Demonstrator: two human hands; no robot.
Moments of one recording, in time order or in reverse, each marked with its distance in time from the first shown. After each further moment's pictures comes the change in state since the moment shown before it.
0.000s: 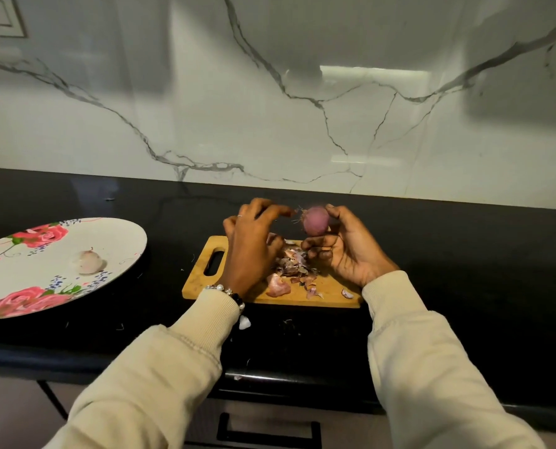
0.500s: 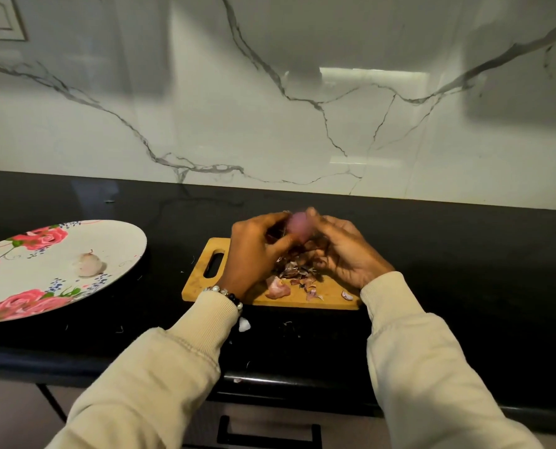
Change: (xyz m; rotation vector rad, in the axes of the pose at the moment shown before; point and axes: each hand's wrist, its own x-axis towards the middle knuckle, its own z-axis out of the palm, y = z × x) left_hand -0.002 0.007 -0.001 -0.322 0.023 -0.044; right_hand 0.000 0.004 0.006 -0.176 -0.053 -0.136
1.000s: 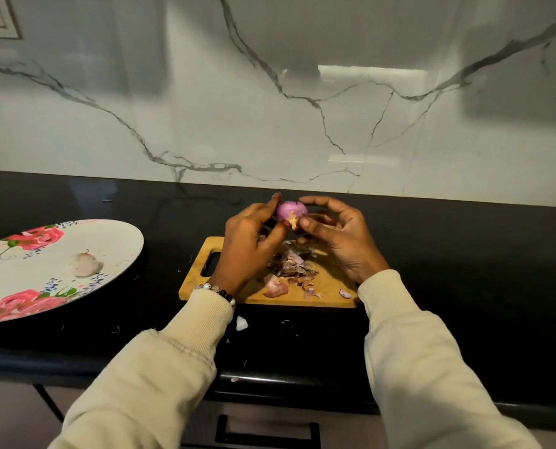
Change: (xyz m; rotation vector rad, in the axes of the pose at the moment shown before) left_hand 0.007 -0.005 -0.006 0.054 0.024 0.116; right_hand 0.010 0.006 -0.010 -0.136 -0.001 -0.366
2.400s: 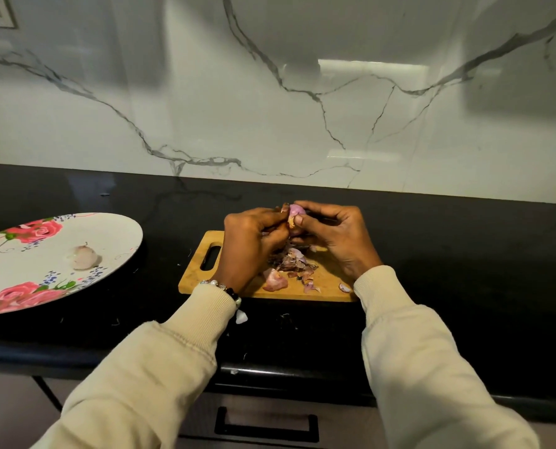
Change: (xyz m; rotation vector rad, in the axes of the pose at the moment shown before) left_hand -0.008 0.002 0.002 -0.034 0.061 0.093; right_hand -0.001 0.009 0.002 -0.007 0.060 0.042
